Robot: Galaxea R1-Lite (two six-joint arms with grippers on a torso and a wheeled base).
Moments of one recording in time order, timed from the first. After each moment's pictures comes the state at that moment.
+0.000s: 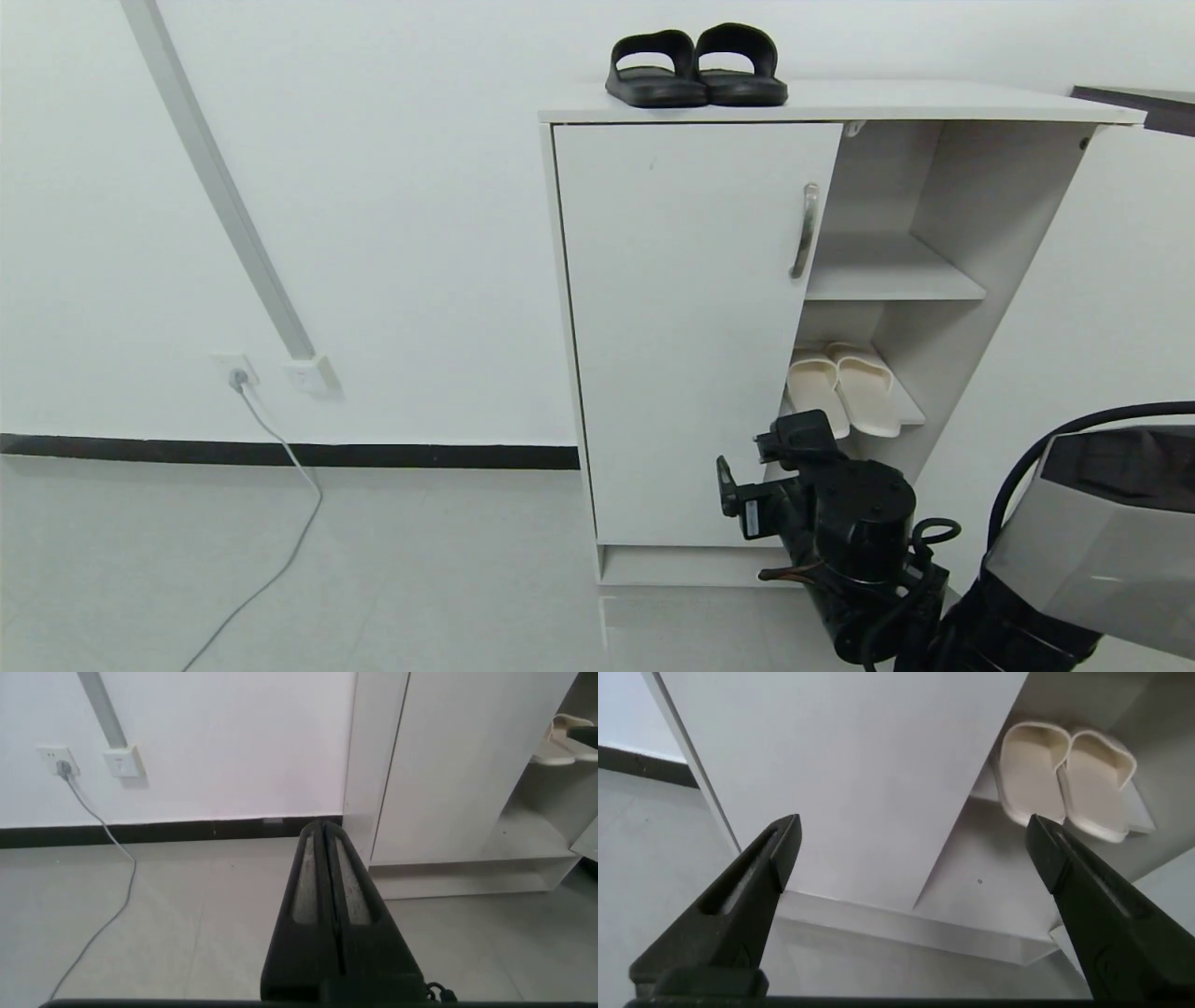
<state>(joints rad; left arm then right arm) 0.00 0.00 0.00 0.01 -0.03 0.02 0.77 2.13 -0.60 -1.43 -0.67 -0.04</state>
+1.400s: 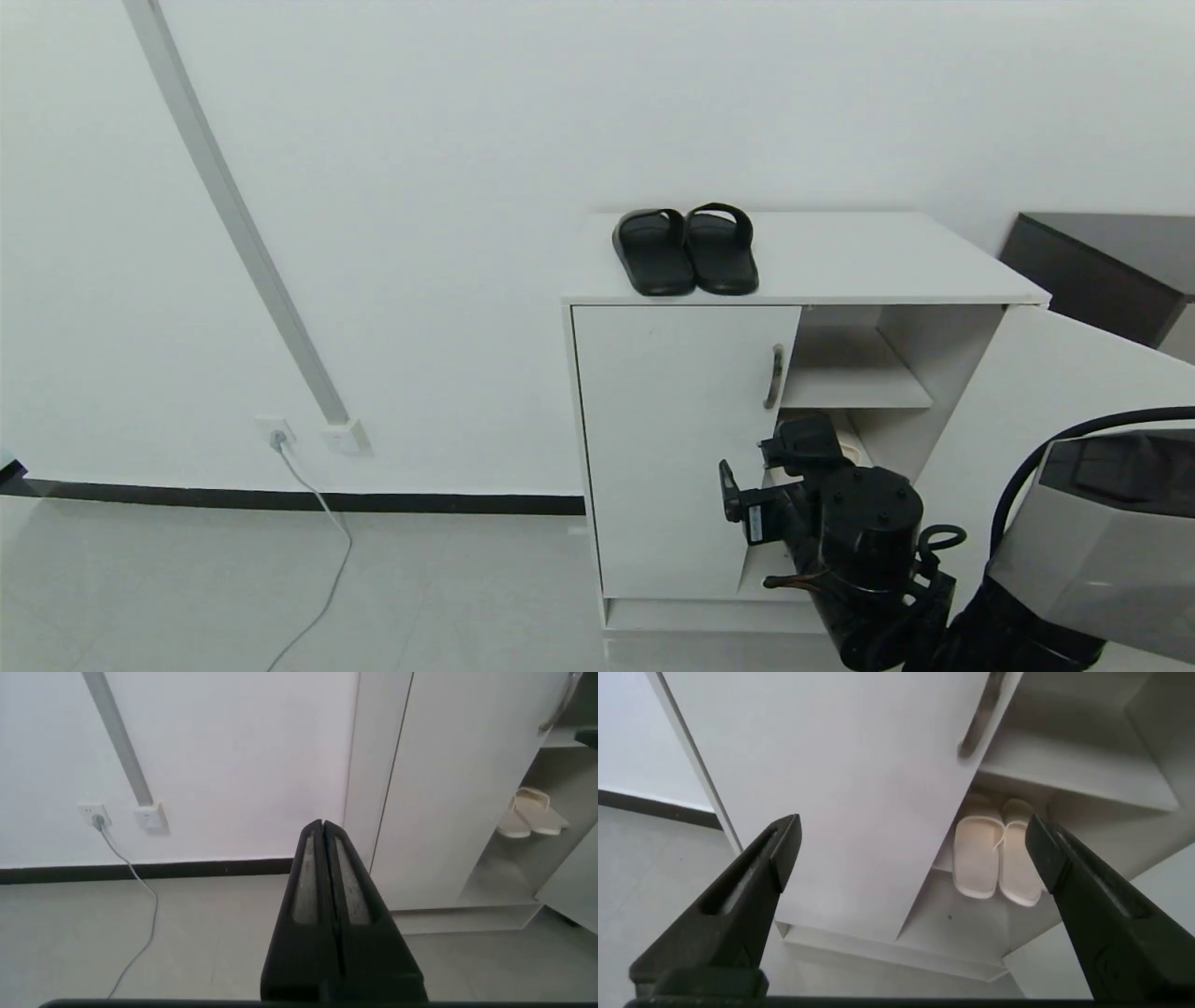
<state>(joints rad) 0.00 0.00 0.00 0.01 -0.02 0.02 0.77 2.13 -0.57 -1.45 -0.67 -0.04</state>
